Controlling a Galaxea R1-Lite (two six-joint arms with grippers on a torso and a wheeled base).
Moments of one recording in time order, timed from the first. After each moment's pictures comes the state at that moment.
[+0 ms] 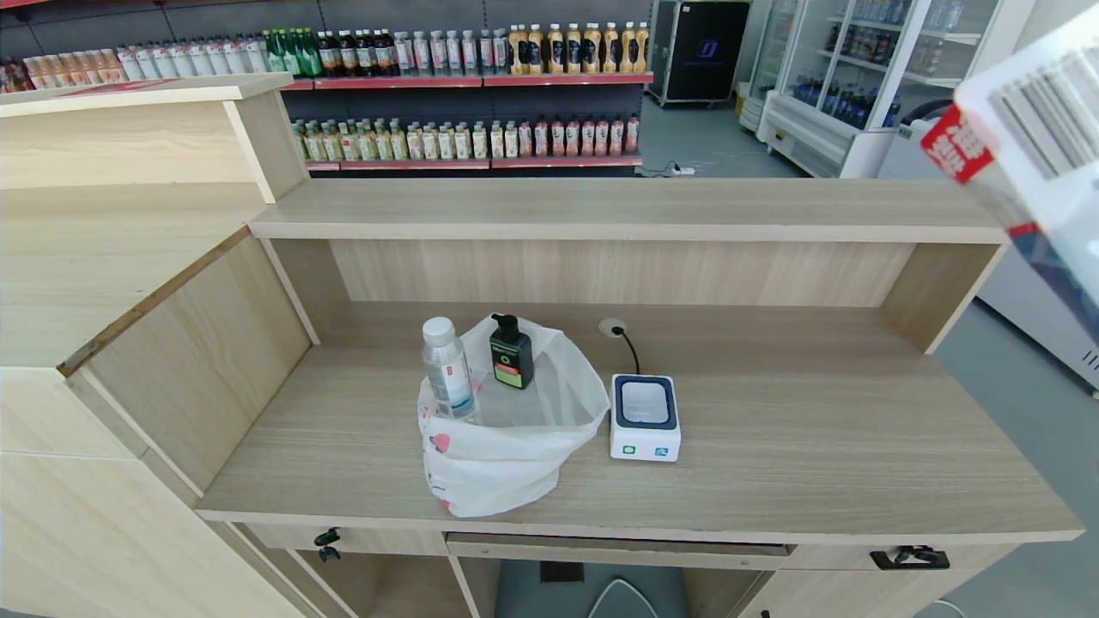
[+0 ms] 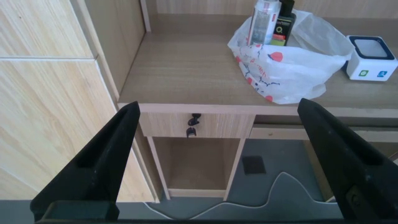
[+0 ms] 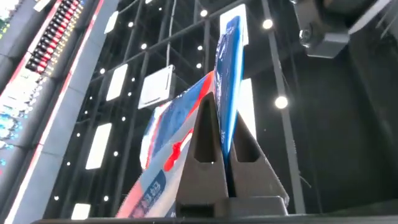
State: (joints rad) left arm -0.01 0.00 0.00 0.00 -0.04 -0.01; right arm 0.55 0.95 -0.42 -0.98 0.78 -2.41
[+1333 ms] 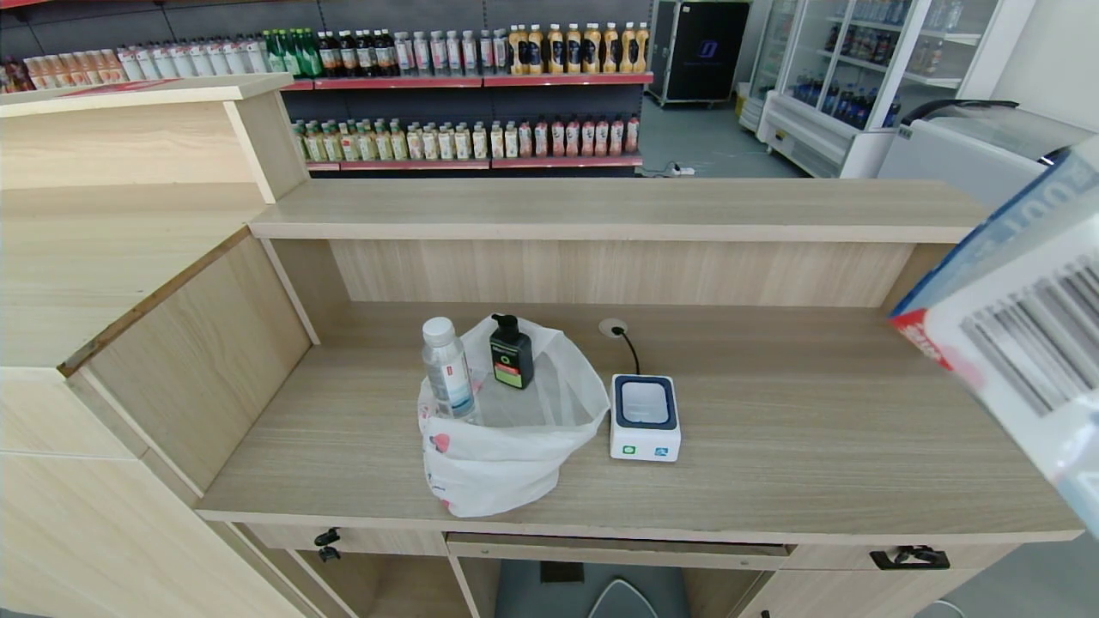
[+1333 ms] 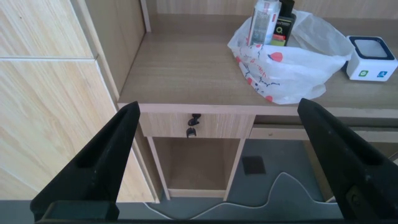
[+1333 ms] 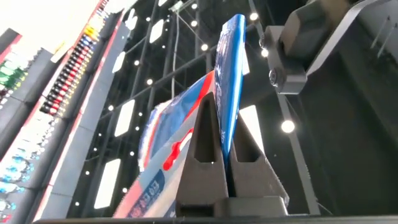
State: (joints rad) left arm -0.01 0.00 0.00 0.00 -0.04 -0.01; right arm 0.62 0.85 -0.43 -0.70 0.81 -2.48
